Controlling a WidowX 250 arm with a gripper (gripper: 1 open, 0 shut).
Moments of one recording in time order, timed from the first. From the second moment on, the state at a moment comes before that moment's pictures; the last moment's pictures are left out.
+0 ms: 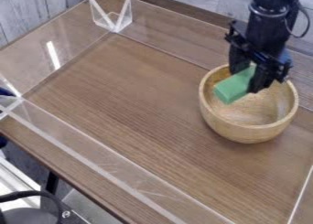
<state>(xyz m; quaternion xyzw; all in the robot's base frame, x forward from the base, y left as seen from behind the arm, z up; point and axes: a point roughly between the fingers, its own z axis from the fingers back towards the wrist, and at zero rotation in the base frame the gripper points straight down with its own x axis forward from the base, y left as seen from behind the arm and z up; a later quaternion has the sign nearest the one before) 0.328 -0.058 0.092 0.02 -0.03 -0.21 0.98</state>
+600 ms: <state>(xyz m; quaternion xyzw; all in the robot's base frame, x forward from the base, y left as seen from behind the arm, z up) 0.361 0.012 0.120 0.03 -0.07 -0.13 0.99</state>
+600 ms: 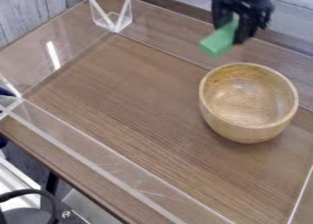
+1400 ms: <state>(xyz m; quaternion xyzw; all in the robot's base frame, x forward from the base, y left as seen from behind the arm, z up) 0.367 0.050 0.088 0.03 -0.06 -0.09 0.99</state>
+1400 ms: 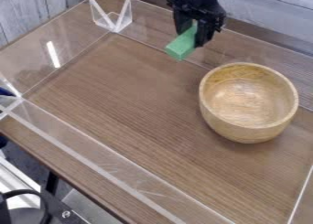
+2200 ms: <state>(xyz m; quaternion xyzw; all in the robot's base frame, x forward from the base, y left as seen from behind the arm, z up) 0.367 0.039 0.064 0.02 -0.06 -0.09 0.99</state>
